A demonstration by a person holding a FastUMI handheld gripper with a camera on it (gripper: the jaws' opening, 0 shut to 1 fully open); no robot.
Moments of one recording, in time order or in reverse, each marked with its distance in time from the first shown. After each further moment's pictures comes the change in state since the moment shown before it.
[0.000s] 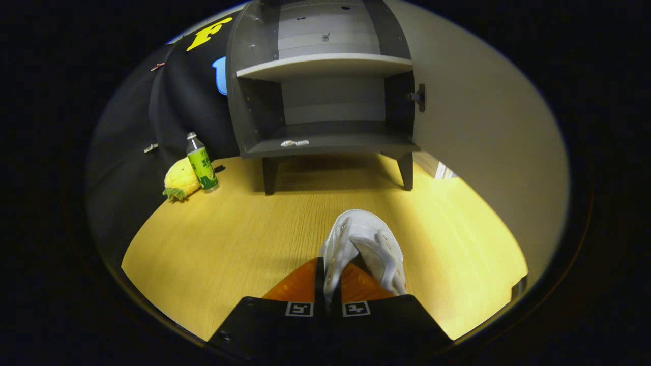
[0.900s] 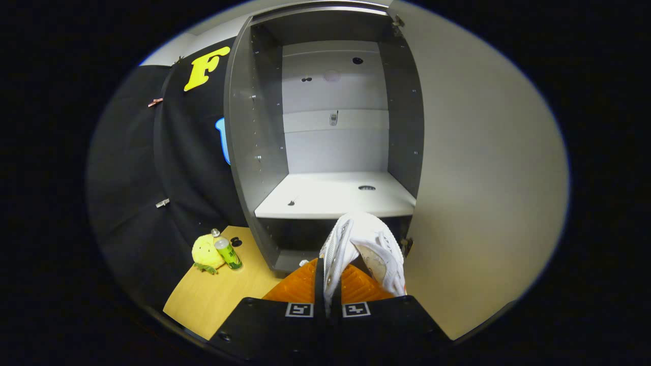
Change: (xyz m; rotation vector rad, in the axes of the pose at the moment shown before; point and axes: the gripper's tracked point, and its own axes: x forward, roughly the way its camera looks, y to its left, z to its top) arm -0.073 0.035 0.274 -0.024 -0.183 0.010
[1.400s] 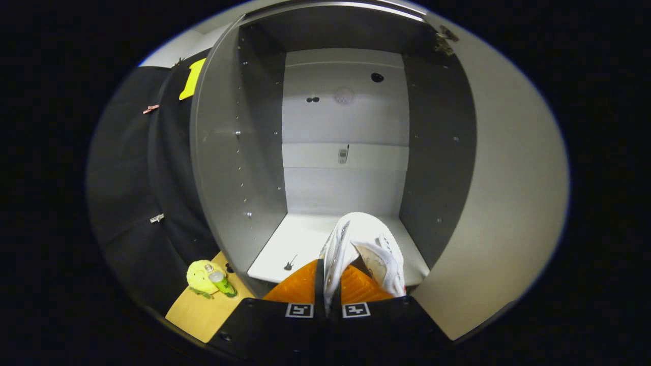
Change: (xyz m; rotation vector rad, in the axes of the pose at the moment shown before) arm 0.085 0.010 0.115 -0.053 -0.069 0.021
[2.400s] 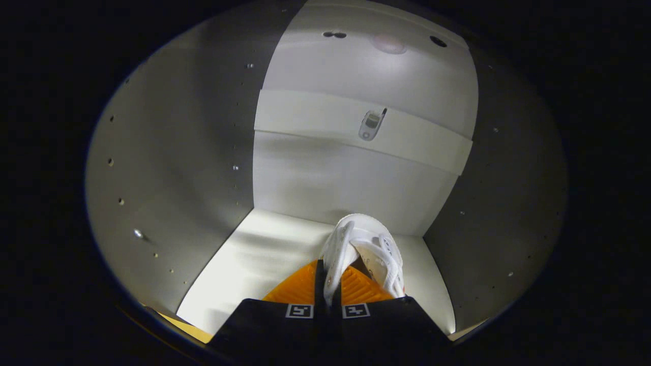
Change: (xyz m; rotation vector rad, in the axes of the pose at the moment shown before) arm 0.200 -0.005 -0.038 -0.201 0.154 -0.086
